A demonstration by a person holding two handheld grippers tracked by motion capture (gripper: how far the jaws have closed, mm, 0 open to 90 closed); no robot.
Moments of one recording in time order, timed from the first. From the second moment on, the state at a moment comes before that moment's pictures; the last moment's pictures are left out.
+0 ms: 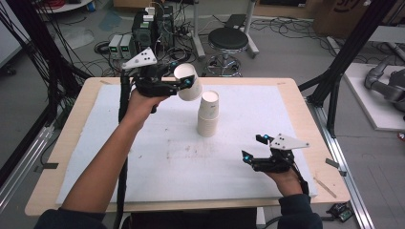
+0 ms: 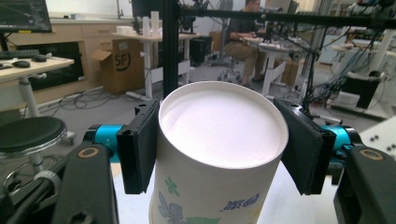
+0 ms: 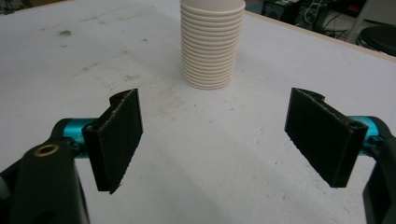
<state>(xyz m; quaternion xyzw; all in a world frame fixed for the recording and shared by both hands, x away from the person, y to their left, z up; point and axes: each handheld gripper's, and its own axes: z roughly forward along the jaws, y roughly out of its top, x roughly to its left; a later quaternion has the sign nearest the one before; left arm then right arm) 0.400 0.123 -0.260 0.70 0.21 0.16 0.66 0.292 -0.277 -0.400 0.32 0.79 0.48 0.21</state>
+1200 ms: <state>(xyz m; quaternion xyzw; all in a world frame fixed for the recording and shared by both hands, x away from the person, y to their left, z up) 0.345 0.153 -0.346 0.75 0.22 0.11 0.61 0.320 -0.211 -0.389 0.24 0.82 0.50 0.14</state>
